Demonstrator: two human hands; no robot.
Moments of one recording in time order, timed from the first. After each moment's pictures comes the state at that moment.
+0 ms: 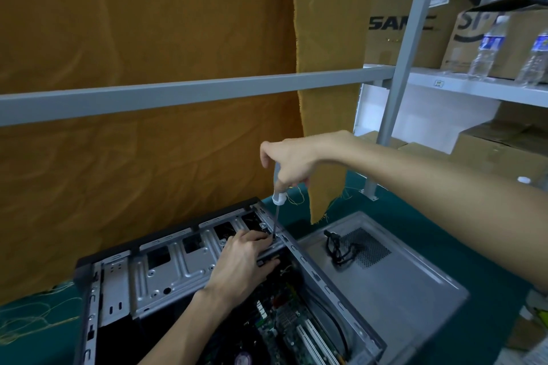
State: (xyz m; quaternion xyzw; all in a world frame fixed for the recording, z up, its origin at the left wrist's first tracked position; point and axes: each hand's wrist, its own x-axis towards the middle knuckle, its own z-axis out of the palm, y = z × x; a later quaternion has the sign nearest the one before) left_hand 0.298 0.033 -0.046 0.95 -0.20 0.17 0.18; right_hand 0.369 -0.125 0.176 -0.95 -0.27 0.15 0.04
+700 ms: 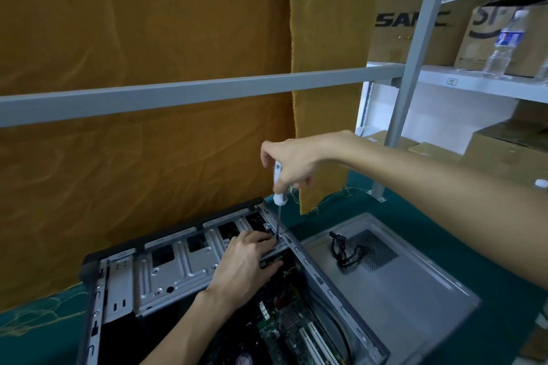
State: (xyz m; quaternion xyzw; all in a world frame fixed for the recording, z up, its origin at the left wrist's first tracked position) left_hand 0.295 0.031 -0.043 0.95 -0.20 0.17 0.18; right_hand 0.374 -0.125 0.177 -0.95 -0.28 0.15 0.06
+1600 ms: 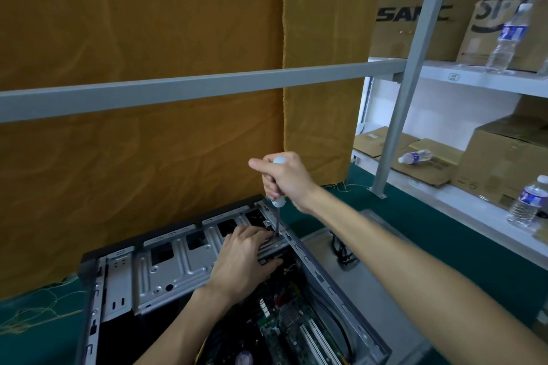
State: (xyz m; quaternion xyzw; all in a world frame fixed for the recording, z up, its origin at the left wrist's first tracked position) left_hand 0.300 0.034 -0.045 0.95 -0.17 0.16 0.19; right_hand 0.355 -0.108 0.093 -0.72 -0.20 0.03 0.66
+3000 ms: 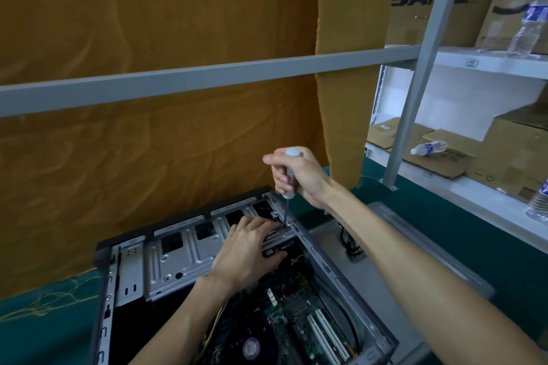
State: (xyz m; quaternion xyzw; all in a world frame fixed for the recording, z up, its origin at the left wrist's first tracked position) left_hand 0.299 0.042 -0.042 0.96 -0.18 0.12 0.16; right_hand 0.355 -0.119 0.085 -0.66 -0.24 0.10 0.71
